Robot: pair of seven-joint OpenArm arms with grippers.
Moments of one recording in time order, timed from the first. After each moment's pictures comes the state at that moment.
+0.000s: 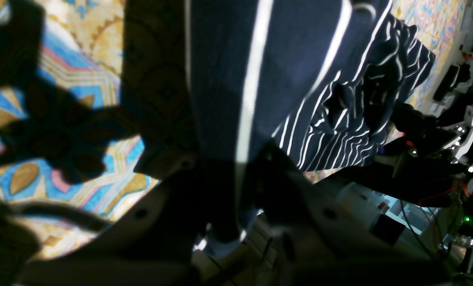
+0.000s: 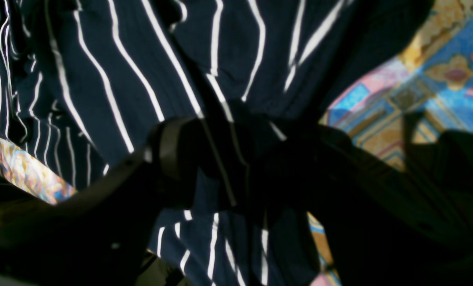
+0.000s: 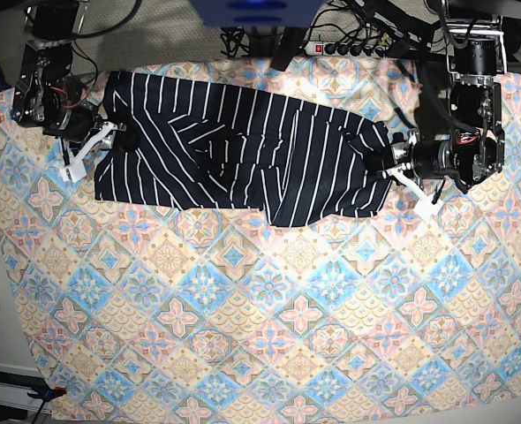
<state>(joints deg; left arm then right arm) 2.7 -22.8 -6.9 80.6 -60.2 -5.1 73.6 -12.2 17.7 20.5 73.1 42.3 34.0 -55.8</state>
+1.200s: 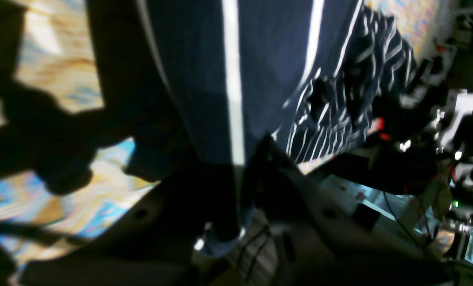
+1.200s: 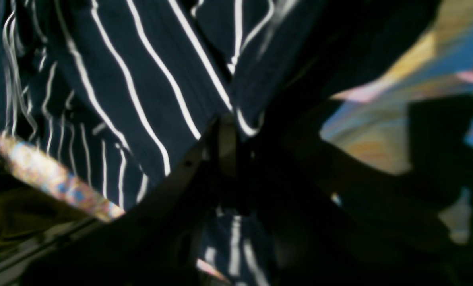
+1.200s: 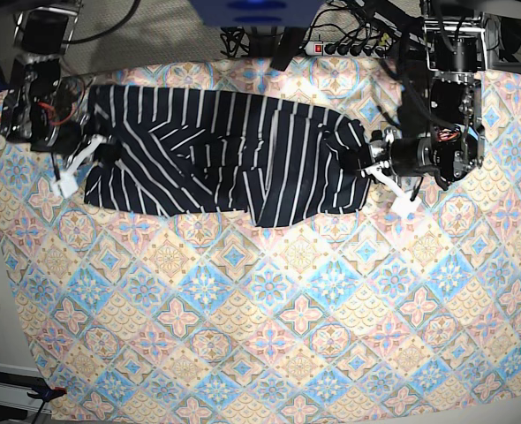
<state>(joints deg) 2.7 -16.9 -6.8 80.6 -60.1 -5.1 73.7 -7.0 21.2 21.5 72.4 45.5 35.1 -60.6</state>
